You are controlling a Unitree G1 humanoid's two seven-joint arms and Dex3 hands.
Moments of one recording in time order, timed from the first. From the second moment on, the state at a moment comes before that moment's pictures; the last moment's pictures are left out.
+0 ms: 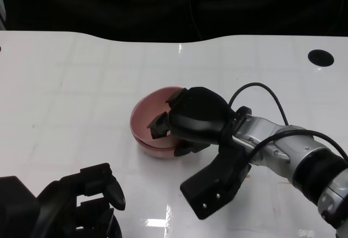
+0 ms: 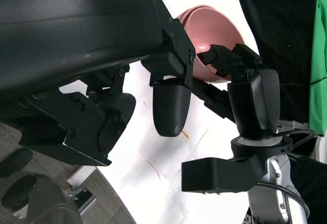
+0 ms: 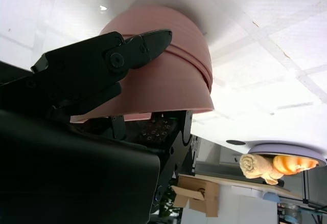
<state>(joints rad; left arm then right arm) 0.34 0.27 0.02 -0.64 -0.27 0.52 -0.30 -0.87 -0.08 0.74 0.89 -0.95 -0.46 -0.23</state>
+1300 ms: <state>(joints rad) 0.34 0.27 0.04 -0.63 -0.27 0.52 -0.30 -0.80 -0.25 0.68 0.57 -0.91 -0.39 -0.03</state>
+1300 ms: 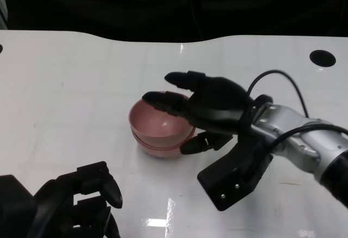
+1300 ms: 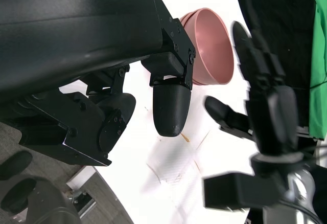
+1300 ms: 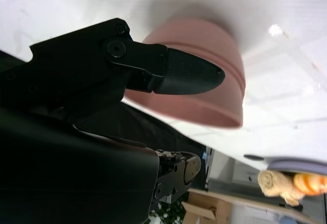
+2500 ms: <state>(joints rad) 0.33 0.30 0.07 -0.58 -0.28 0.49 -0.30 -0.08 -0.16 0.09 -0.04 0.27 0.03 0.35</state>
